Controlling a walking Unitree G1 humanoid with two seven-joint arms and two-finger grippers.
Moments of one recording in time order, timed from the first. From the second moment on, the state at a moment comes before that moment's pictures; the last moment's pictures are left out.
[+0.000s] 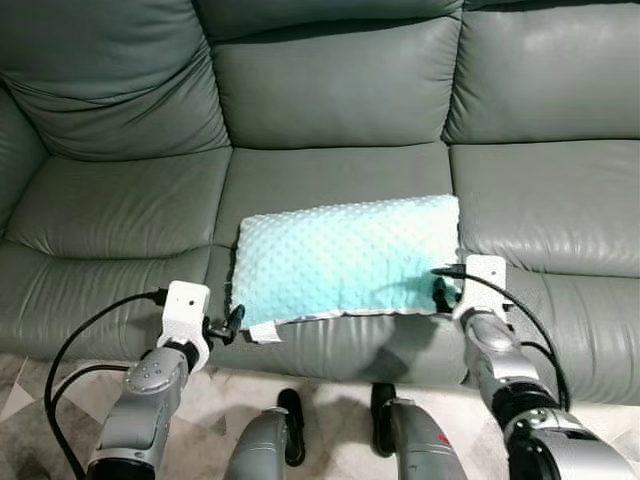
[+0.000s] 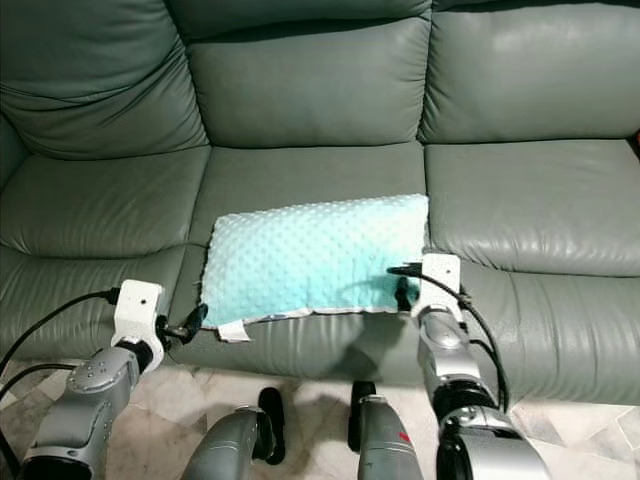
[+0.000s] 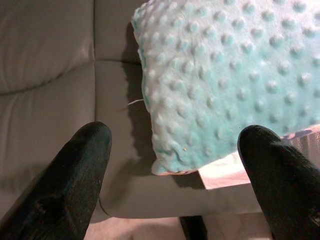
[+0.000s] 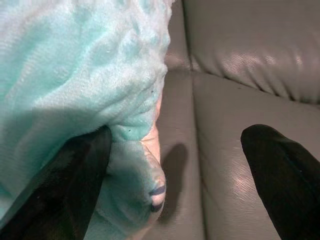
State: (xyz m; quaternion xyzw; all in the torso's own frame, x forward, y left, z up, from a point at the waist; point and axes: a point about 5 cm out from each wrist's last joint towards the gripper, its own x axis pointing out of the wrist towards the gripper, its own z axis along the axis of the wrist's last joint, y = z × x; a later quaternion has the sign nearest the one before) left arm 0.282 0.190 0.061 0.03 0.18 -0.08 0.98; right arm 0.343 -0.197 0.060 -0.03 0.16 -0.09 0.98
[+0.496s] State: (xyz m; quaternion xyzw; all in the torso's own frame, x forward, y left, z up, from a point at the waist) left arm 0.282 0.190 0.061 0.04 0.17 -0.08 0.98; right arm 0.344 -0.191 0.059 -0.04 0.16 -0.07 0.98
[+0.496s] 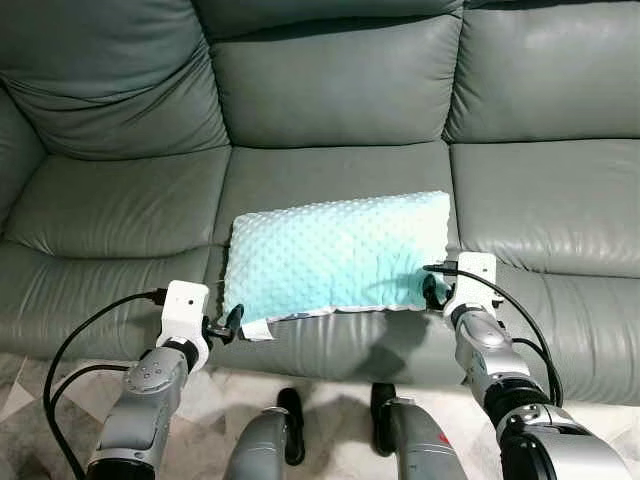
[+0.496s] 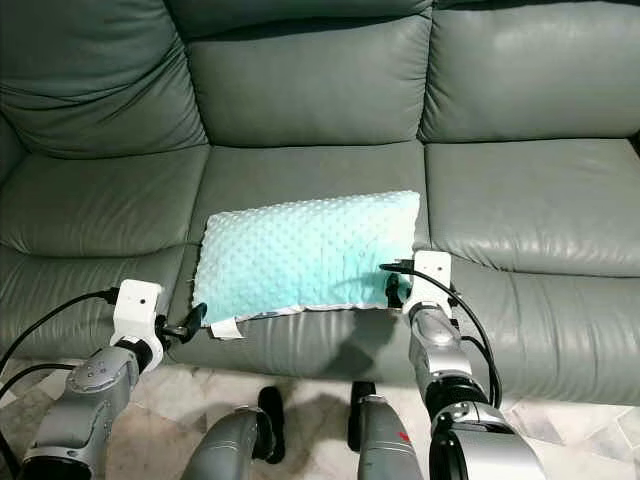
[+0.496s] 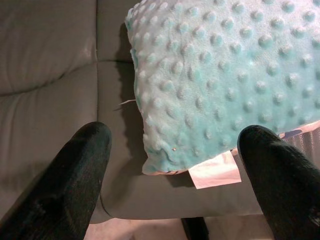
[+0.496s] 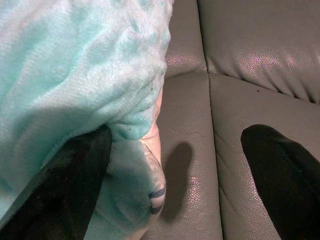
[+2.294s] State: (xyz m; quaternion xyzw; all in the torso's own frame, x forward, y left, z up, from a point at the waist) left arm 0.320 0.187 0.038 -0.03 0.14 0.07 0.99; right arm 0.325 -0.136 0.086 -0.11 0.05 0.08 0.99
